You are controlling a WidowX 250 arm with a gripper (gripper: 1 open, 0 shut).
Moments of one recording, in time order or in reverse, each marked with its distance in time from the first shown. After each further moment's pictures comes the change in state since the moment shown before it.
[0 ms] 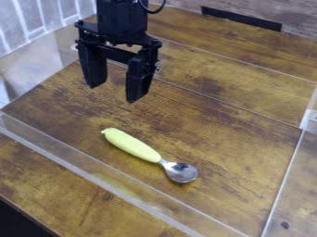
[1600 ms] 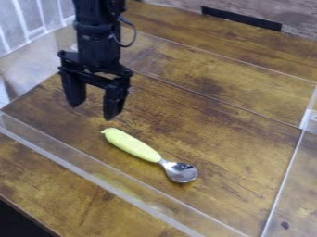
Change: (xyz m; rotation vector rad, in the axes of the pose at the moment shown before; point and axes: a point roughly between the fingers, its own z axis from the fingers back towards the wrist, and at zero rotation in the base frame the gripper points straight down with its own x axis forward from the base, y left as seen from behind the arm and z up) arm 0.008 0.053 -0.051 0.026 0.017 0.098
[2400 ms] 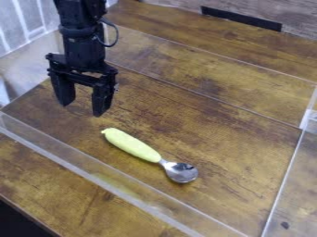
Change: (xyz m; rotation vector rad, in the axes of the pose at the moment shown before) arm 0.014 0.022 -0.015 -0.013 -0.024 0.032
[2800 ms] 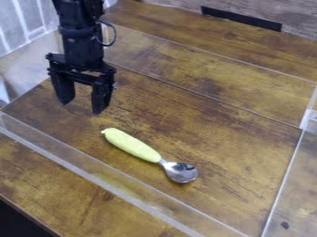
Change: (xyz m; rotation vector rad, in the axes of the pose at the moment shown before) arm 0.010 0.008 -0.004 -0.003 -0.018 0.013
